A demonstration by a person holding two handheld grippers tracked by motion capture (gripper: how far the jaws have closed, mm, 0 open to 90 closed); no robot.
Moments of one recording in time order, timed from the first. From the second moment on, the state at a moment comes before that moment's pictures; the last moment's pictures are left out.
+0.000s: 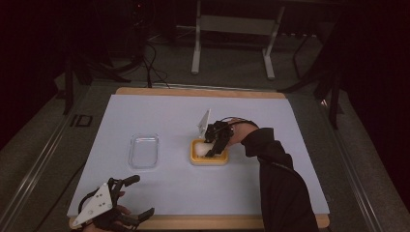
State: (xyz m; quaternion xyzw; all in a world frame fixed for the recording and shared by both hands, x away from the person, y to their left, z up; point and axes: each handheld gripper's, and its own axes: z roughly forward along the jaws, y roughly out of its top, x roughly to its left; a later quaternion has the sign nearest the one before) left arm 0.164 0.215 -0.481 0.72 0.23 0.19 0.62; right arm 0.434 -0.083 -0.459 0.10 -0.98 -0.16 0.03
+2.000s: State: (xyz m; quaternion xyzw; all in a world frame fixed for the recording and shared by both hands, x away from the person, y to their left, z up) left arm 0.166 0.212 -0.483 0.73 0.23 0.18 0.61; right arm 0.420 -0.122 -0.426 -0.06 -0.98 -0.19 -0.03
